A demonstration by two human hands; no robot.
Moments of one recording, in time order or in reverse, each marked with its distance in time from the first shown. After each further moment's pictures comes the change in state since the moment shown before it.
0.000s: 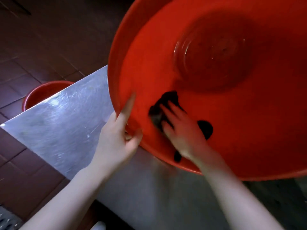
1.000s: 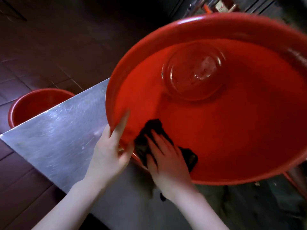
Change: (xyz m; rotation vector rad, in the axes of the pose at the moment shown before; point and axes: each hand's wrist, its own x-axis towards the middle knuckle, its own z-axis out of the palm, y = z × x) left_hand -0.005 0.001 0.004 -0.008 0.086 0.008; right_hand -0.057 -0.052 -0.013 -0.033 -0.087 0.037
